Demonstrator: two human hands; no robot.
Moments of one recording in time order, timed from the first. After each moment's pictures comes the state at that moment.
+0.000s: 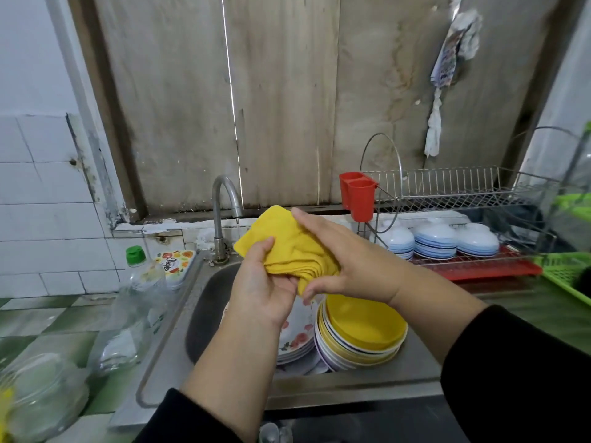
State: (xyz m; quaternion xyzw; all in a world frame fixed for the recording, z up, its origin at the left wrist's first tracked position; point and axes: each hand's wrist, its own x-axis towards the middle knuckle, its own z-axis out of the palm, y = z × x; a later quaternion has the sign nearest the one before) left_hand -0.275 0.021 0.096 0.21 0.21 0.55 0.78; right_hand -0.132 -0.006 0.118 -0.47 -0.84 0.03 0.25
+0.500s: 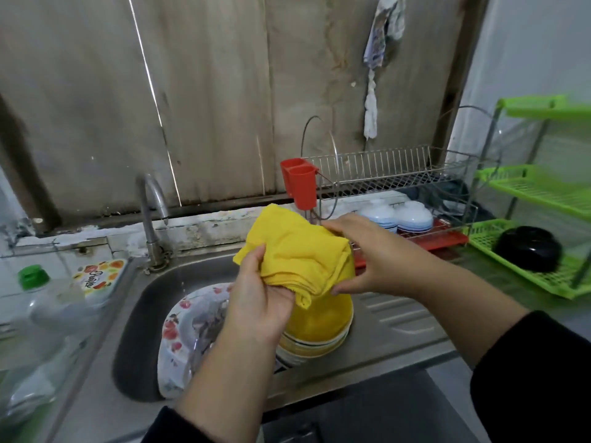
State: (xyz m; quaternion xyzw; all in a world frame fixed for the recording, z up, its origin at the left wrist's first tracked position) left_hand -0.203 0.008 0.077 0.21 0.18 0.46 0.84; right_hand -0.035 -0.053 0.109 -0.61 -0.76 0.00 0.22
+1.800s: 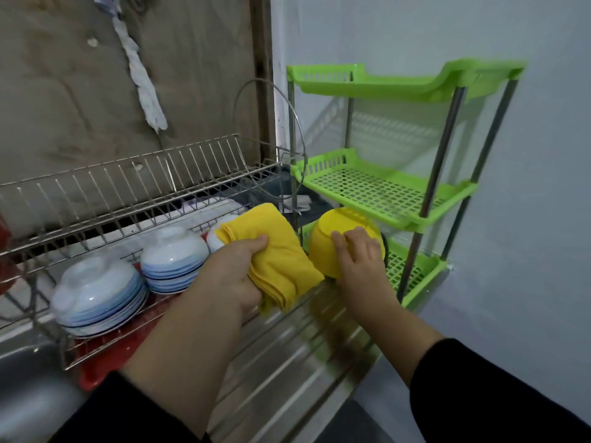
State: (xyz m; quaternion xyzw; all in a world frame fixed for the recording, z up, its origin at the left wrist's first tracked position) left_hand 0.172 0.034 0.079 0.37 0.36 0.17 0.84; right_hand 0.308 -0.086 -0.018 -0.83 -0.43 -0.32 0.16
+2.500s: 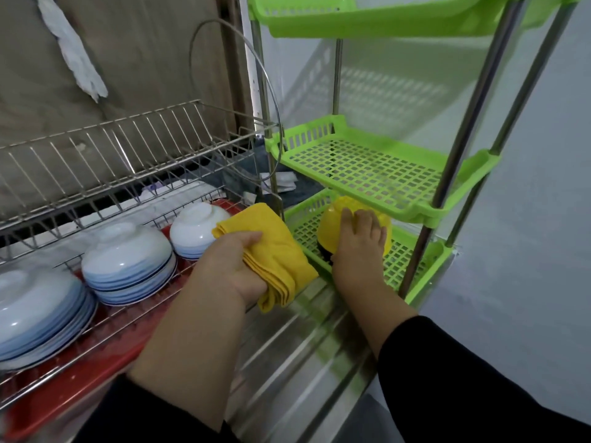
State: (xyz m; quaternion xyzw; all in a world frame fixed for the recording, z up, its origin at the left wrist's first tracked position) left_hand 0.235 0.049 0.050 0.30 0.38 0.13 0.86; right_hand 0.355 -0.059 -0.024 -0.94 -0.26 -0.10 0.19
